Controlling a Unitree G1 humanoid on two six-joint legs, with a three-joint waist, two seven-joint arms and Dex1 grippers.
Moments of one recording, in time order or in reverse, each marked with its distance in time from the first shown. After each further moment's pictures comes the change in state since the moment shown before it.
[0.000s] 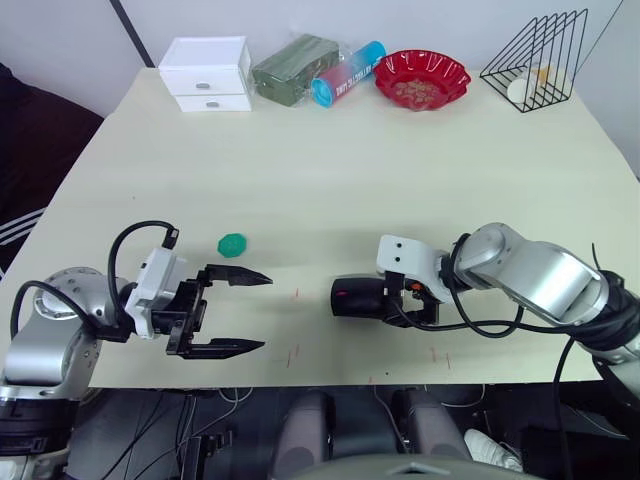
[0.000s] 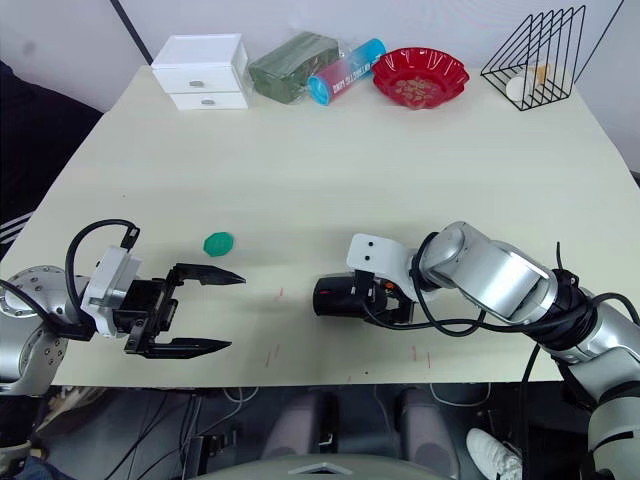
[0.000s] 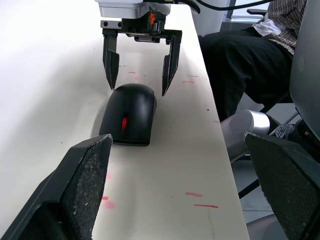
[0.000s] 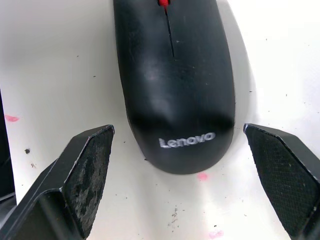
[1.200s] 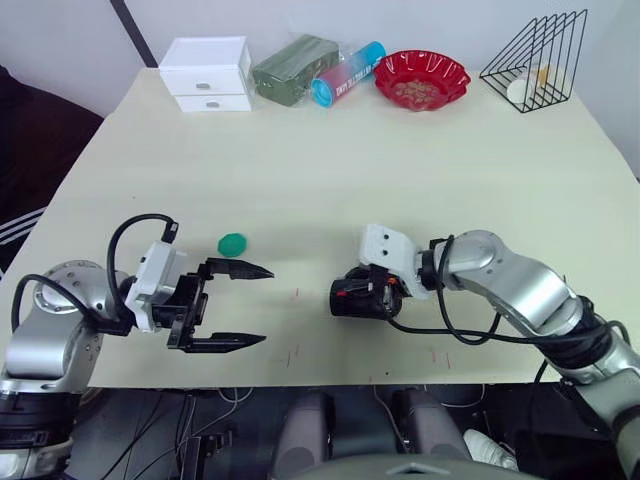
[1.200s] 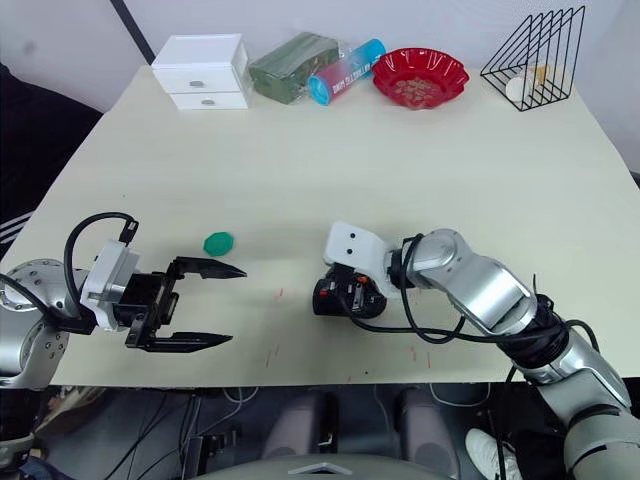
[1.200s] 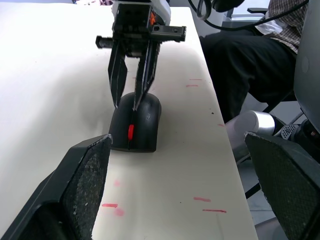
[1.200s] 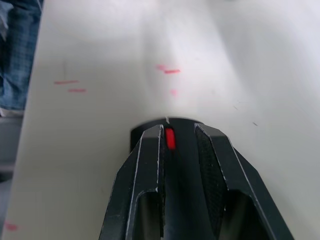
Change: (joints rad) left arm -0.033 -0.002 -0.004 0.004 0.001 -0.004 0.000; right arm 0.160 0.192 -0.124 0.067 -0.073 -0.352 -0.015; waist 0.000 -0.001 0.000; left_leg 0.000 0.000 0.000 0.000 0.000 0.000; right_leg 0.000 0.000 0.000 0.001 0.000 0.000
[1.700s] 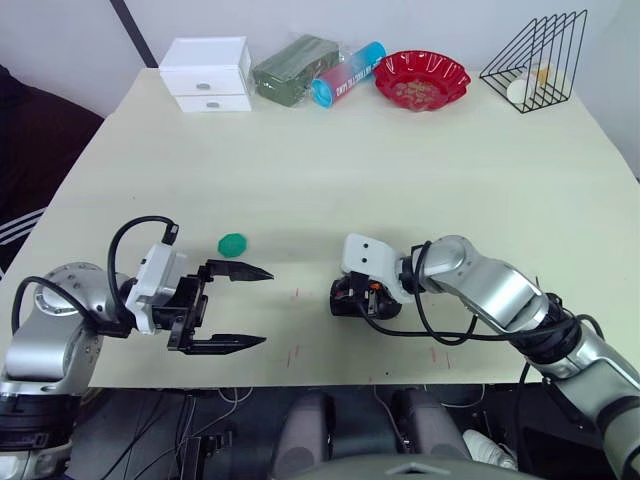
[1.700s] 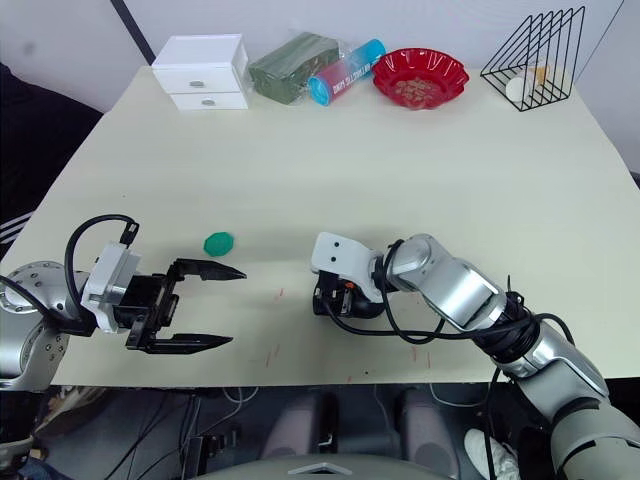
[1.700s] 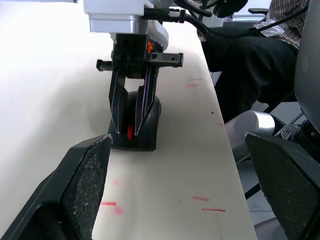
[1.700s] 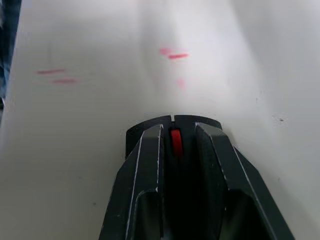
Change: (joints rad) left arm 0.015 0.000 0.001 -0.002 0.000 0.000 0.004; right arm -0.052 0.057 0.105 0.098 -0.090 0.033 0.005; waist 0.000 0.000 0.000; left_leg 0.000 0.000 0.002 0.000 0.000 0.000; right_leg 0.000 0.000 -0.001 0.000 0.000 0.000
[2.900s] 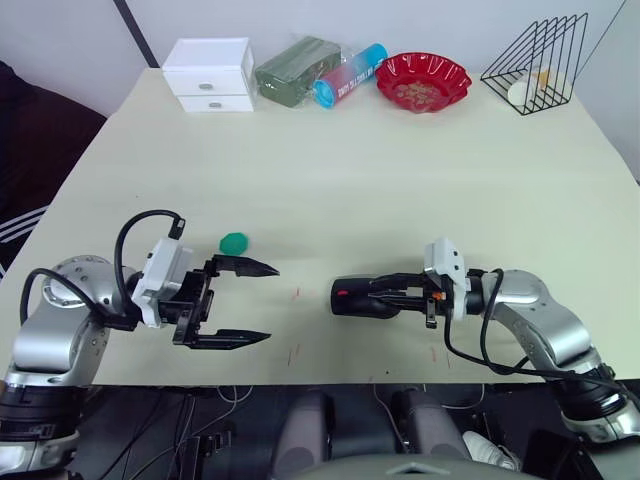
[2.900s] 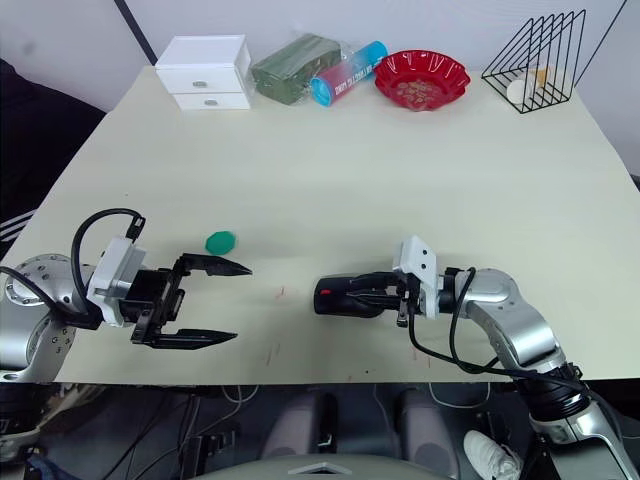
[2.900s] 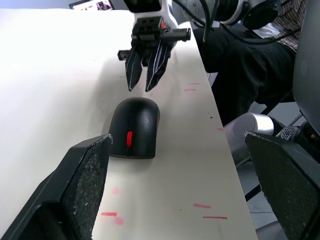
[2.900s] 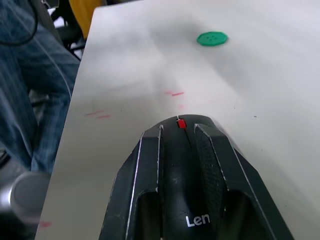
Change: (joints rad) left arm -0.053 -0.004 -0.032 0.005 -0.001 0.005 -0.002; right arm 0.470 -0.015 -0.415 0.104 0.181 -0.605 0.228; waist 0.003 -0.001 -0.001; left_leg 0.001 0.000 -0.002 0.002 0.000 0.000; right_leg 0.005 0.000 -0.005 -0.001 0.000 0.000
